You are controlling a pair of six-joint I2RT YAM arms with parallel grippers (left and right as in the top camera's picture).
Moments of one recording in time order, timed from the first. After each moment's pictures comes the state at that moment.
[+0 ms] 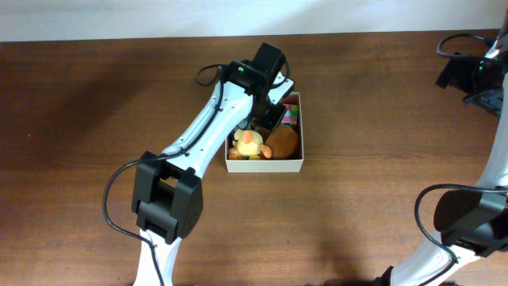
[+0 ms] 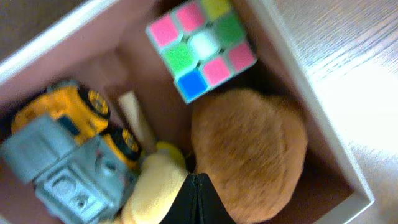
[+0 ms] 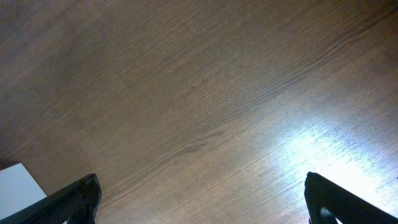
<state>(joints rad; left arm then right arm) -0.53 2.20 2.03 -1.13 0.14 0.06 -0.37 1.96 2.23 -1.49 0.06 0.24</state>
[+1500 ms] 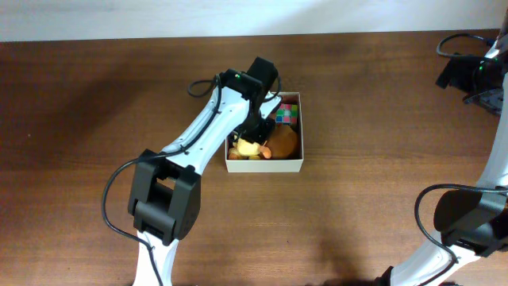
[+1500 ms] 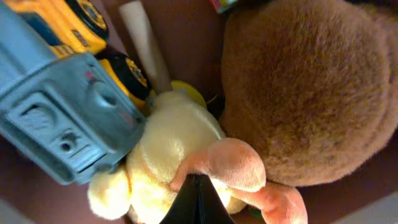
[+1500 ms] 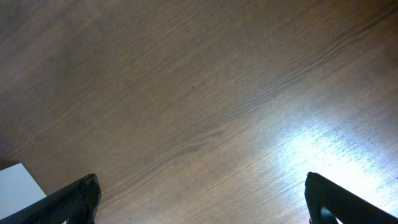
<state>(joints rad) -0.52 2.18 1.89 -1.17 0.08 0.05 -0.37 1.96 2.23 -1.49 0.06 0.24</state>
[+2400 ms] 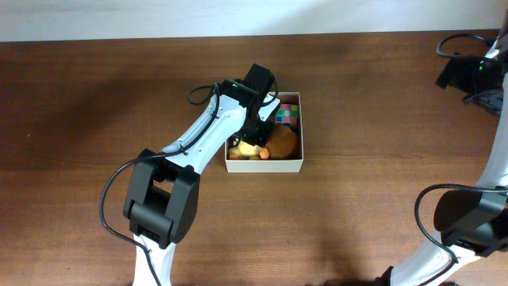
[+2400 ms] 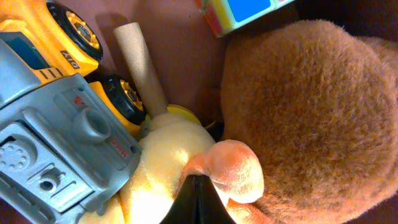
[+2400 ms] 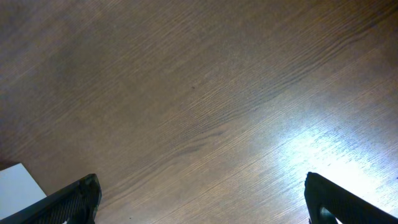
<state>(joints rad) -0.51 2.15 1.77 -1.00 0.11 0.02 -0.37 1.96 2.23 -1.49 0.06 0.24</state>
